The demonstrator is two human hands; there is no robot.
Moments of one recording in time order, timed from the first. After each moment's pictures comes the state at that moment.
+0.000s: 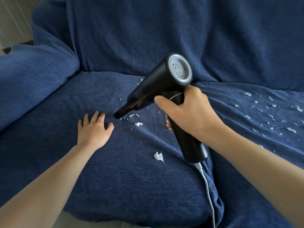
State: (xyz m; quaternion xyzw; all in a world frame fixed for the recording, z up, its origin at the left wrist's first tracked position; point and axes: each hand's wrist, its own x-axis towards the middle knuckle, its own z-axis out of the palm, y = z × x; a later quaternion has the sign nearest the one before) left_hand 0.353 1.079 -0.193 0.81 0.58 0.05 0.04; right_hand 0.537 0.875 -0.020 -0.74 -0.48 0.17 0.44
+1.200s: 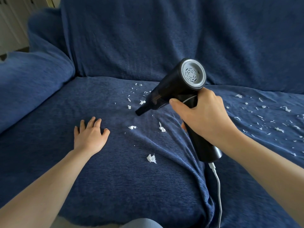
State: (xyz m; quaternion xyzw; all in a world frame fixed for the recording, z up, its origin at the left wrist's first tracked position) left_hand 0.360 1.067 -0.189 0.81 0.59 0.06 0.05; right_hand 0.573 0.847 -0.019 -0.78 -0.46 0.08 0.42
